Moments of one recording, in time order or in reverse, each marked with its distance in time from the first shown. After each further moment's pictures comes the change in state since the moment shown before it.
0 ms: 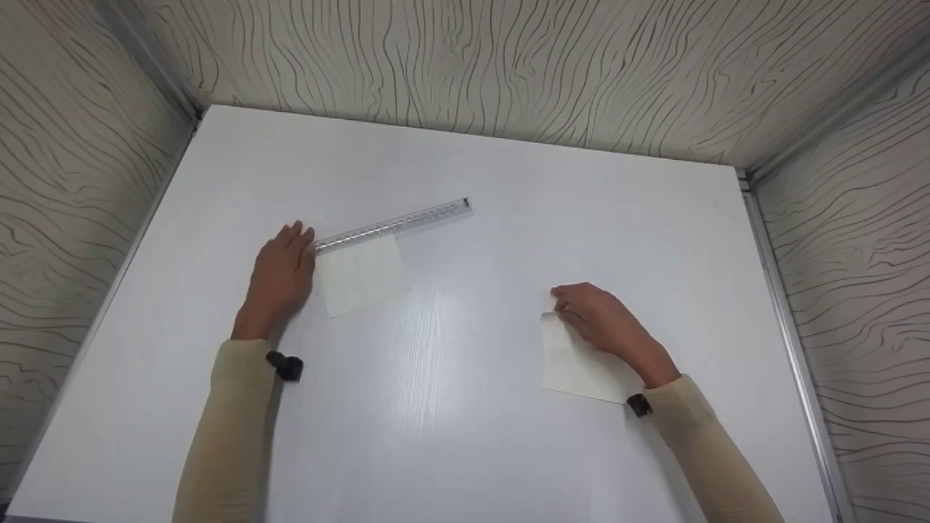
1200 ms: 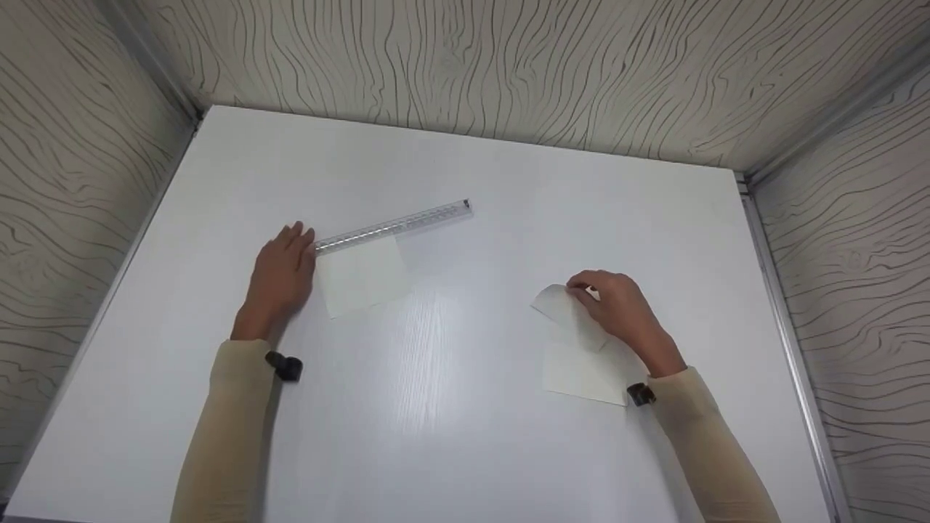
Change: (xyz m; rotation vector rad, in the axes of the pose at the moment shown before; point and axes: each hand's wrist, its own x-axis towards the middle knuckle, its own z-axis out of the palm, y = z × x) left_hand -0.002 0.001 -0.002 -0.026 -0.011 0.015; right_hand 0.010 -0.001 -0.022 -0.003 0.186 0.102
